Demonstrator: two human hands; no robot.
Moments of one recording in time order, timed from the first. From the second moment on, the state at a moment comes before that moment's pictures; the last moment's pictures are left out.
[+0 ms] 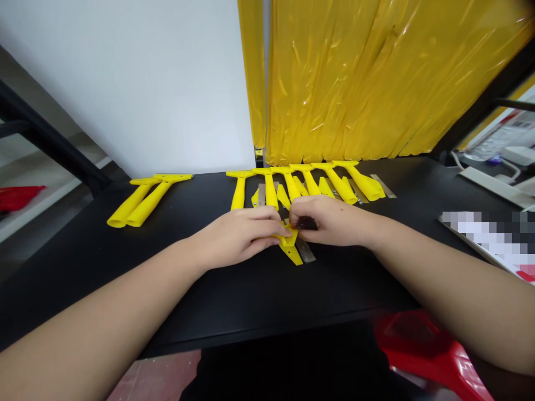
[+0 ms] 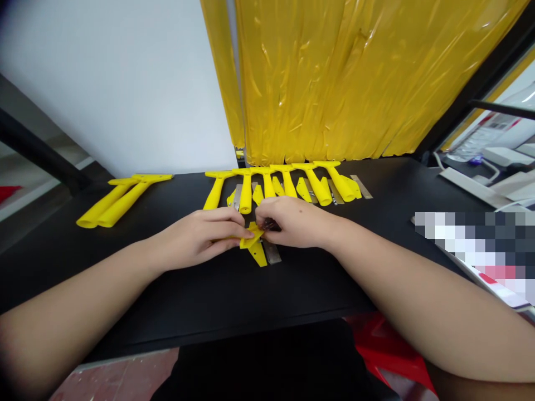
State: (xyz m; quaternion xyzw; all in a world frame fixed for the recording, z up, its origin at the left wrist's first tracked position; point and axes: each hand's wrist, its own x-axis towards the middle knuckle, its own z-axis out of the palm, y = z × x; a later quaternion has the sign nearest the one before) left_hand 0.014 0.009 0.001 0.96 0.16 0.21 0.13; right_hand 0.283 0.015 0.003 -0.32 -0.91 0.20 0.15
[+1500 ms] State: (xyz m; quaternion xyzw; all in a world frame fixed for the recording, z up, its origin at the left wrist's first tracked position) left_hand 0.013 0.008 0.004 0.96 0.17 0.20 0.09; right_hand 0.283 0.012 0.006 -0.26 -0.92 0.20 0.21
